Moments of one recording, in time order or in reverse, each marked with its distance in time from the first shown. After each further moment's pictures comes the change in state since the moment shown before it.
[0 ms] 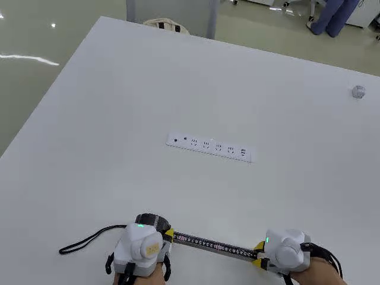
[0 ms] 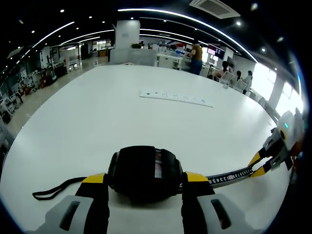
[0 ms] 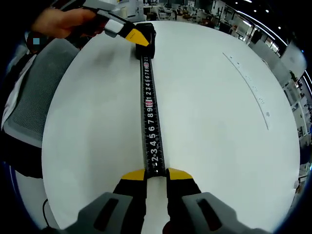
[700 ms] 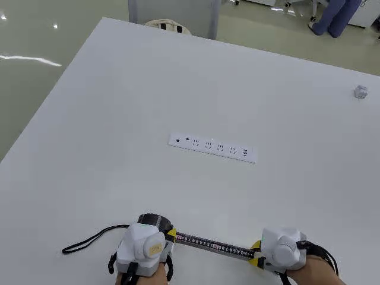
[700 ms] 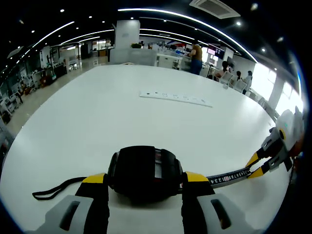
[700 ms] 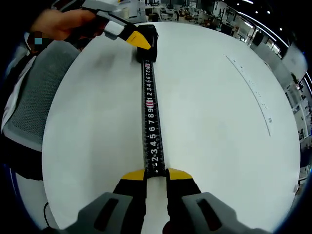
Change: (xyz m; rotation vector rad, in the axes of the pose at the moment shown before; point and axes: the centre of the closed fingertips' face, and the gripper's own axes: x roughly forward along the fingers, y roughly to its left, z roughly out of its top) left arm 0.000 0.000 0.000 -0.001 0.001 -0.002; right arm 0.005 0.001 0.011 -0.008 -0.009 0.010
